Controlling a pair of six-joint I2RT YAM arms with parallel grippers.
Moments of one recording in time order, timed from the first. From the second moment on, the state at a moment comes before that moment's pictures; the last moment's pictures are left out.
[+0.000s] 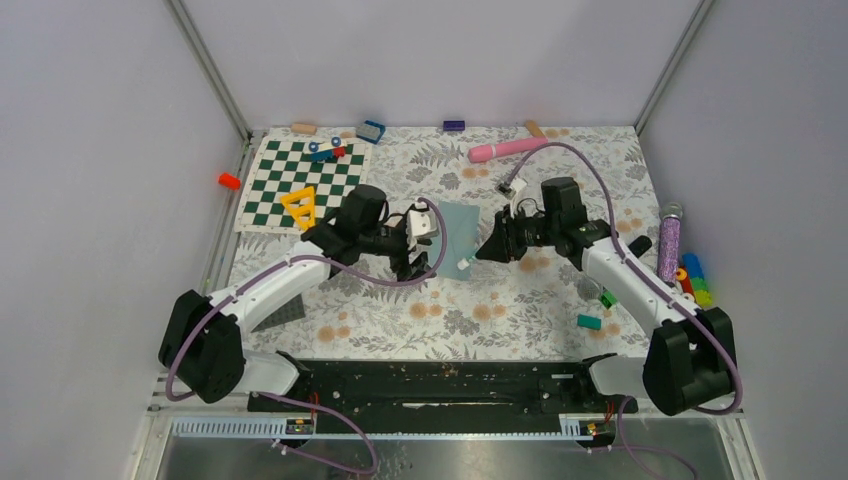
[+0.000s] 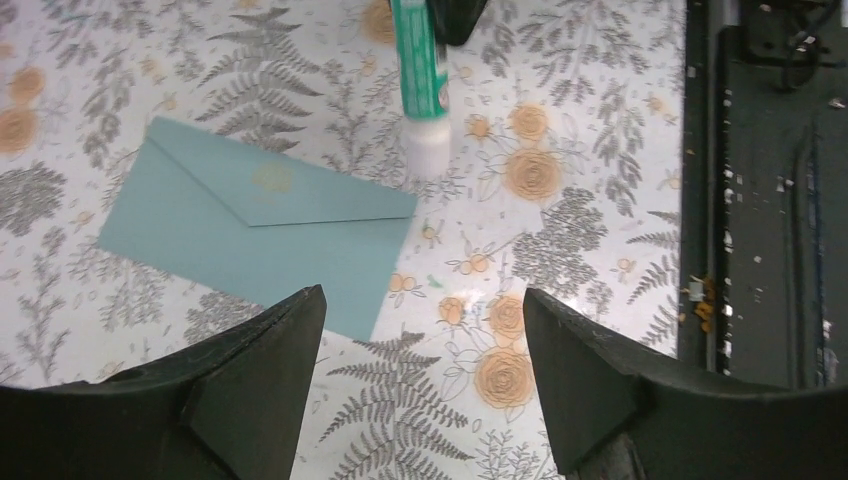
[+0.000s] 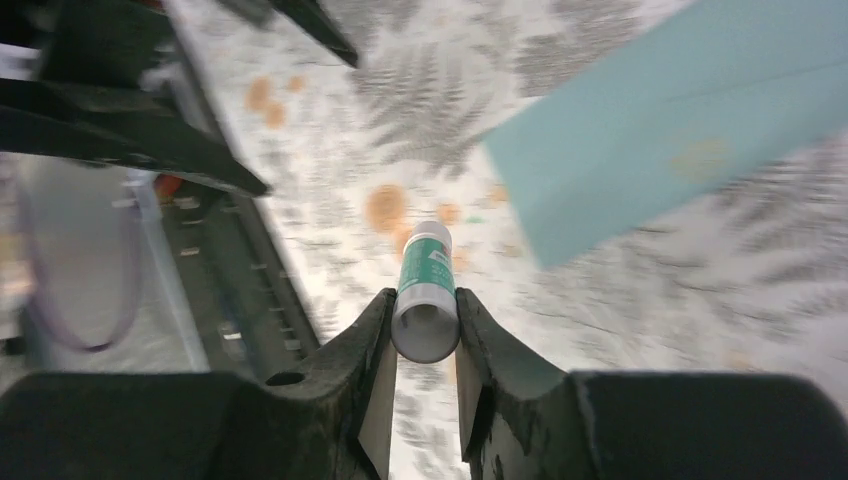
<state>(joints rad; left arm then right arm) -0.61 1.34 0.95 -0.26 0.74 0.50 0.32 1.31 0.87 -0.29 -0.89 0.05</state>
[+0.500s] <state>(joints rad) -0.48 1.31 0.91 -0.24 0.69 0.48 0.32 1.47 0.97 -0.60 -0.13 -0.42</state>
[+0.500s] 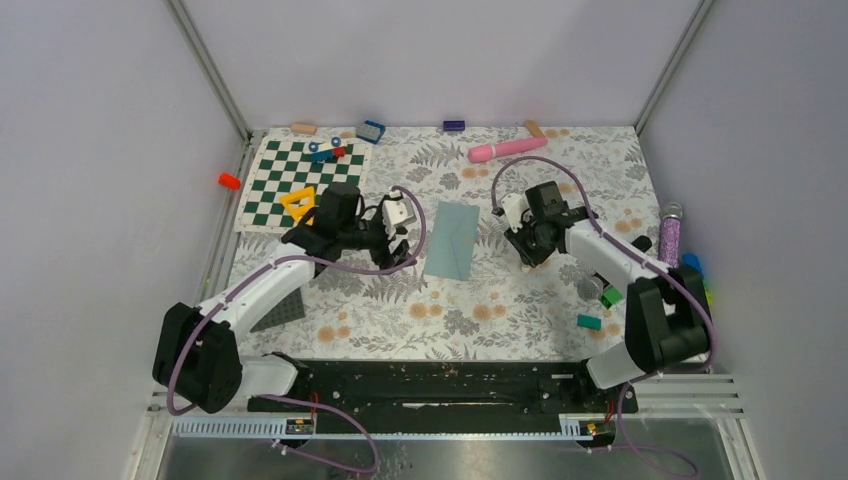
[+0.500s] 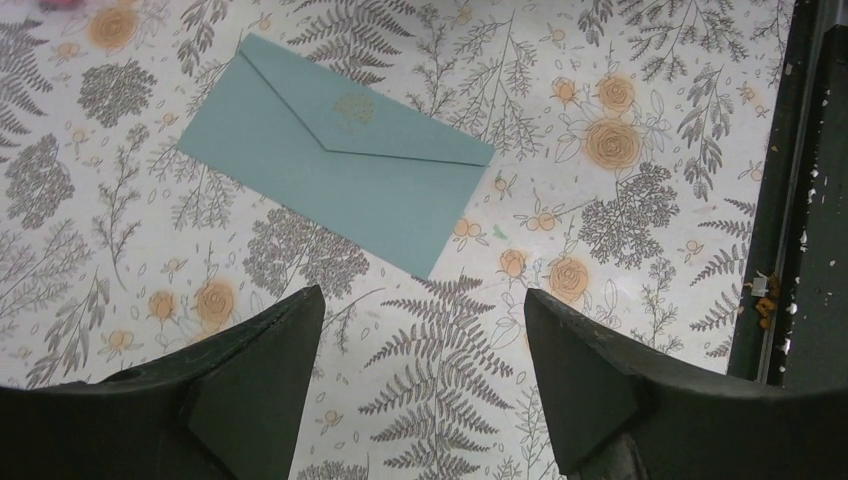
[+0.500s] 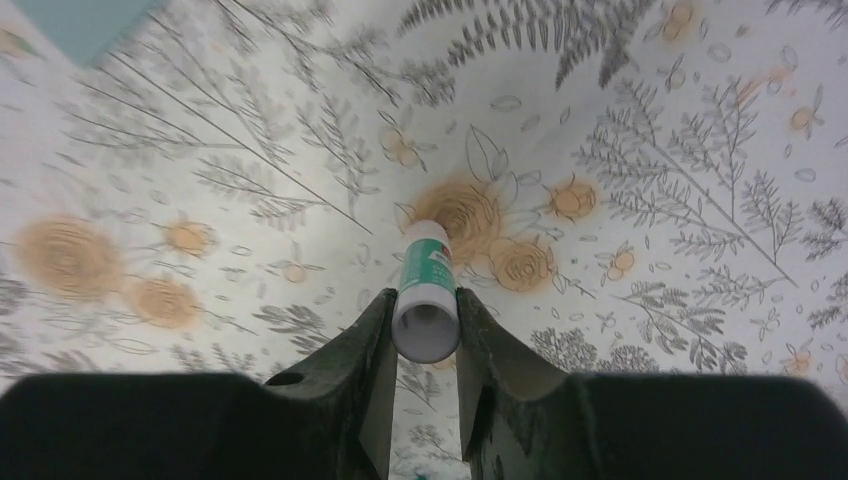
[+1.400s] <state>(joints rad) -0.42 1.20 0.86 -0.23 0.70 0.44 0.33 1.46 0.89 -0.41 -0.09 -0.39</state>
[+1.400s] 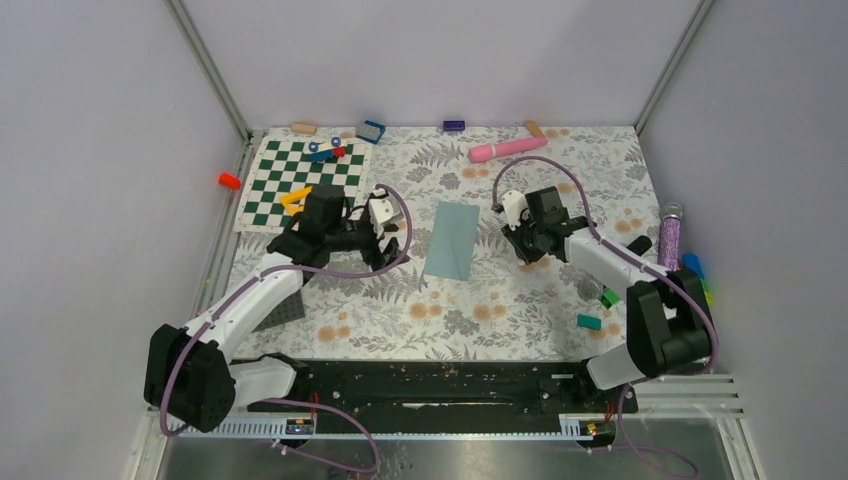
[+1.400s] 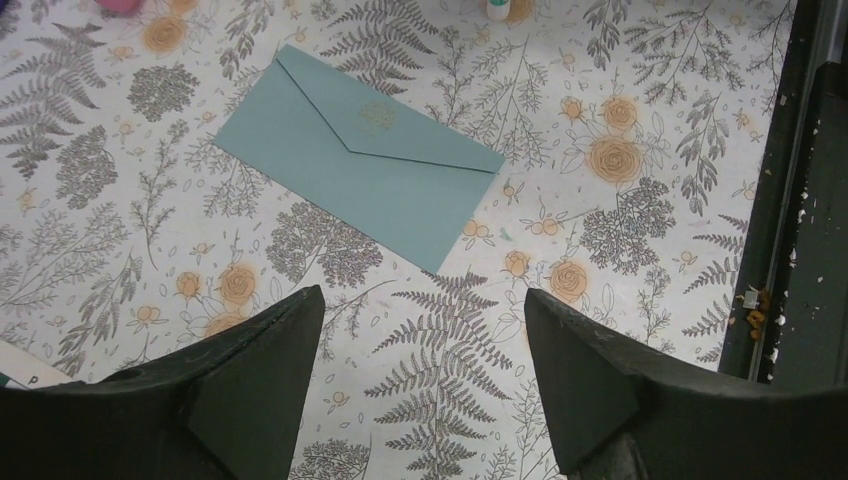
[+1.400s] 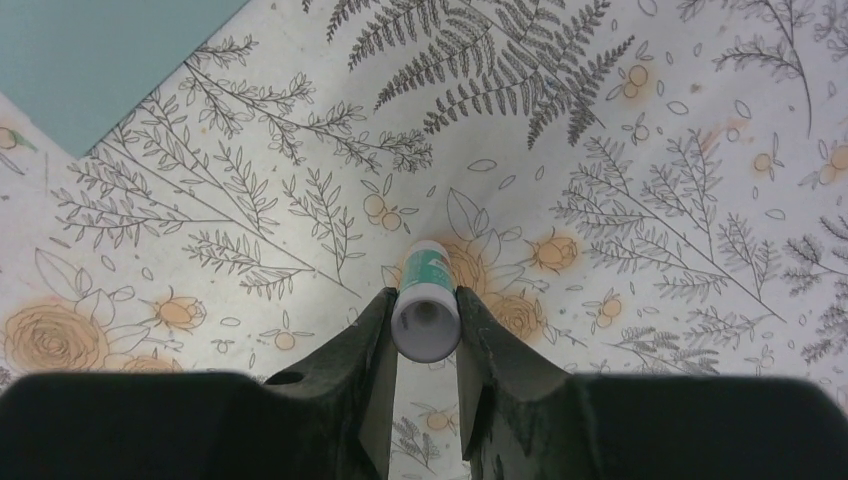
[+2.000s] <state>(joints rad) -0.26 1.17 0.83 -0.20 0.80 0.38 0.35 1.57 1.14 -0.54 -0.23 -0.22</state>
